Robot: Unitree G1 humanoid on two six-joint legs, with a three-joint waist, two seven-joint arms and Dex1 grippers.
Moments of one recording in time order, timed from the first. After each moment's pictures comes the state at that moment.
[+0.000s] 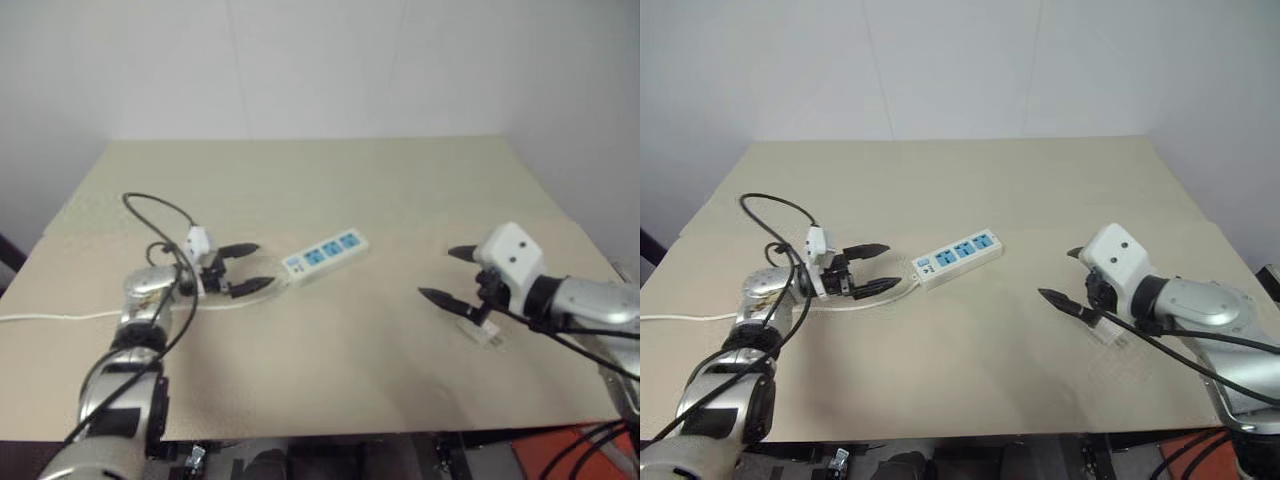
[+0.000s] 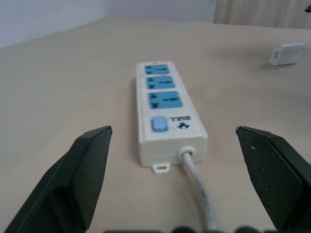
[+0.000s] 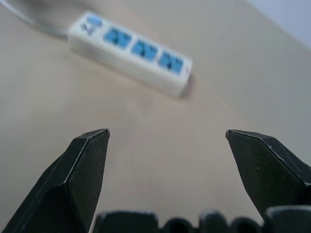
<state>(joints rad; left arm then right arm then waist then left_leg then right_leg) -0.84 0.45 0.08 1.10 -0.25 -0.34 -1.40 -0.28 -0.89 -0.12 -0.60 0.38 0.75 0.72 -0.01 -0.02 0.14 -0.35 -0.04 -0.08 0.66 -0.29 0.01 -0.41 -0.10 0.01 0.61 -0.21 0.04</state>
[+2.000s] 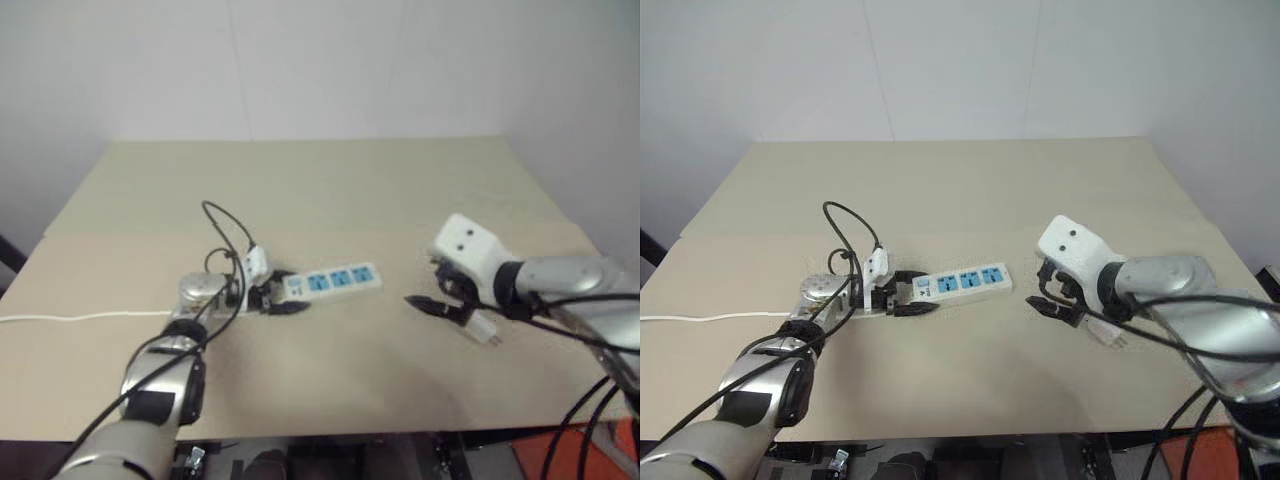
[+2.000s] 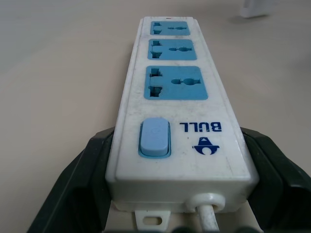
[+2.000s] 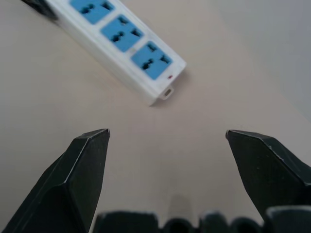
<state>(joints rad) -0.87 0.33 0.04 1.23 -0.02 -0.48 -1.44 -0.71 -1.01 0.16 -0.64 0.50 1.44 0.66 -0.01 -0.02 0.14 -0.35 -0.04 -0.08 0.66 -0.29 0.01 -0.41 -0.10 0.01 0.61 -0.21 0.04</state>
